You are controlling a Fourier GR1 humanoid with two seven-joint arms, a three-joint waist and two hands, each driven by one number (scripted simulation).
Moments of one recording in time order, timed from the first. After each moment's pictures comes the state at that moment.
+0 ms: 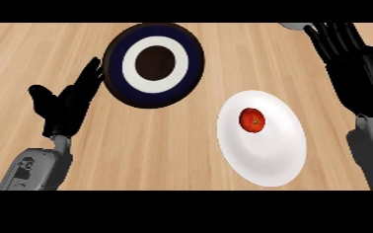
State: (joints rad) left arm -0.23 0.32 -0.12 -1.49 0.22 0.12 0.20; right arm -0.39 -0.47 0.08 -1.68 -0.46 -0.08 0.11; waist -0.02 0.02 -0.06
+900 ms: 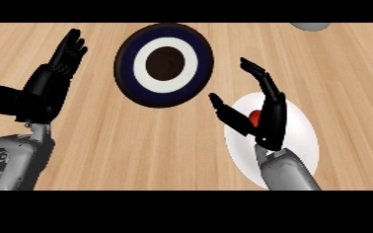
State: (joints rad) left arm -0.31 0.40 -0.08 -1.57 0.17 0.09 0.10; right arm -0.29 -0.12 0.38 -1.49 0.25 -0.81 -0.25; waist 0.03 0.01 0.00
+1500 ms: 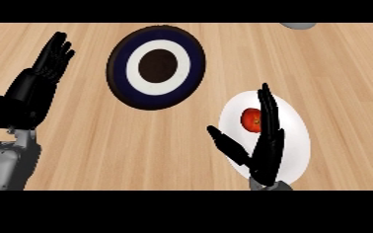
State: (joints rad) left arm -0.26 0.42 -0.02 -1.61 0.18 0.06 0.12; right arm -0.07 -0.06 0.46 -1.52 0.53 -1.00 -0.19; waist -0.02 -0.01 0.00
